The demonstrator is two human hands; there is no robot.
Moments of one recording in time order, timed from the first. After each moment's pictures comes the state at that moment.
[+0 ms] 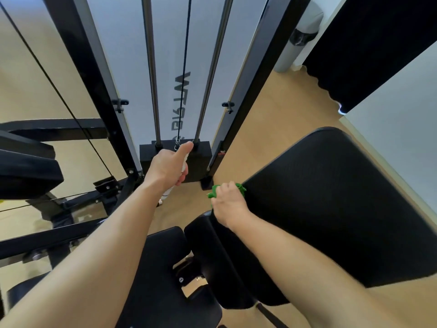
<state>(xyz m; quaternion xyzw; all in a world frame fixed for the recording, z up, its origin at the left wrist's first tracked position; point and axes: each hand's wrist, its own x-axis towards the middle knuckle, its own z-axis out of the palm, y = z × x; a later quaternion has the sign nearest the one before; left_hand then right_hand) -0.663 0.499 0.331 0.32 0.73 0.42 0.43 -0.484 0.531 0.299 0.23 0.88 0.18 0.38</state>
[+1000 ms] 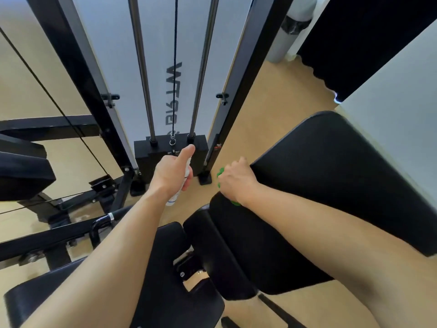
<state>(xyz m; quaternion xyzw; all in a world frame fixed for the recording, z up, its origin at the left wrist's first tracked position) -0.637 0.477 0.327 0.33 0.73 0.40 0.44 -0.484 0.557 0.334 0.27 0.88 0.20 0.34</state>
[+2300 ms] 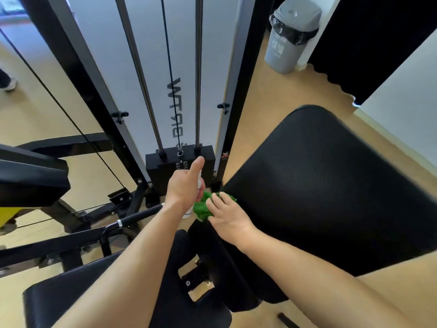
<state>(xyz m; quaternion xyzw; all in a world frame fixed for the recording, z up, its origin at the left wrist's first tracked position) -0.569 0.473 0.333 0.31 0.73 0.45 0.40 -0.421 0.503 0.257 0.11 0.94 0.24 0.21</state>
